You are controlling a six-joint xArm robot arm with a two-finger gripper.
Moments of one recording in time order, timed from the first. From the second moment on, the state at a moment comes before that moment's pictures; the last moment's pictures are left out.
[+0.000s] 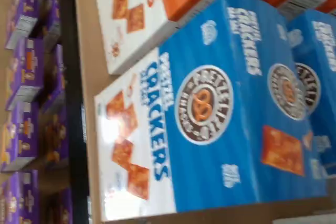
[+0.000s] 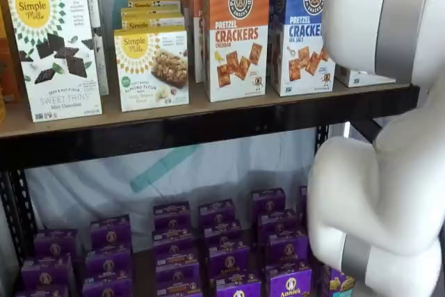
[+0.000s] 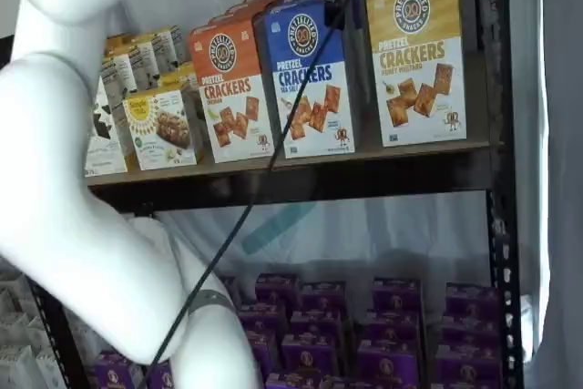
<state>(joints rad) -0.89 -0.53 -1.34 0.71 1.61 -2.22</state>
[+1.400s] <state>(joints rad) -0.74 -0.28 -1.57 0.48 1.54 -2.19</state>
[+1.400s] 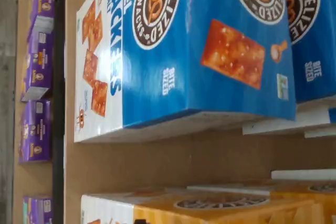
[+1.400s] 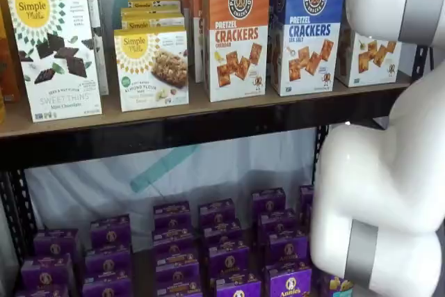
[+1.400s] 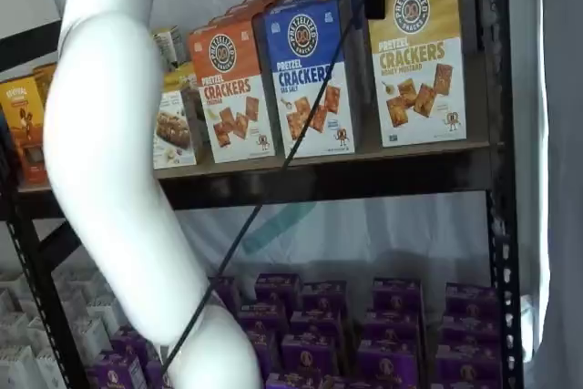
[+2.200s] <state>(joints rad) -0.69 -0.18 -1.70 0.37 1.61 -2.17</state>
